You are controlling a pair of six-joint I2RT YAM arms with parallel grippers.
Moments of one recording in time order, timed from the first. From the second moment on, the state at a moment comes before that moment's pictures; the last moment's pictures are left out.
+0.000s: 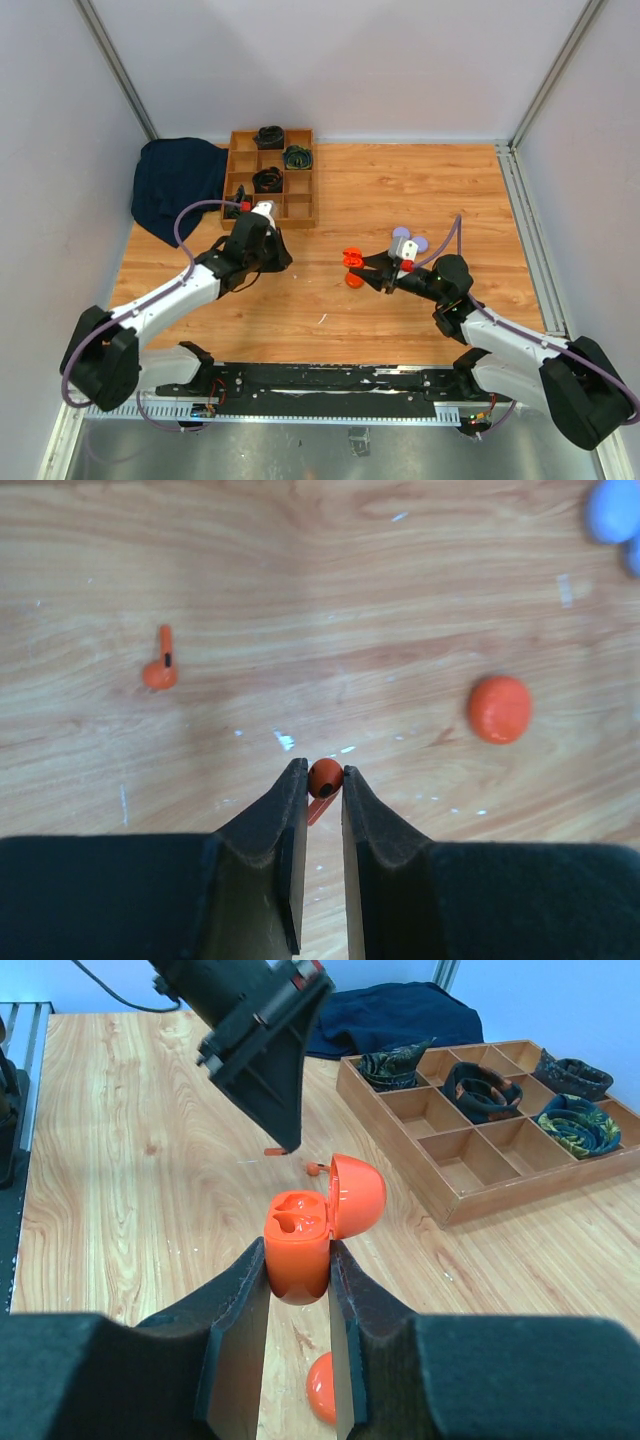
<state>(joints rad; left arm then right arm) -0.56 1.25 0.72 -0.22 -0.04 -0.53 0.57 1.02 0.26 0.82 -0.64 -0.12</state>
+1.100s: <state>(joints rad) -0.84 0.89 0.53 0.57 0.02 -0.65 0.57 1.18 0.26 1.28 -0.58 0.18</state>
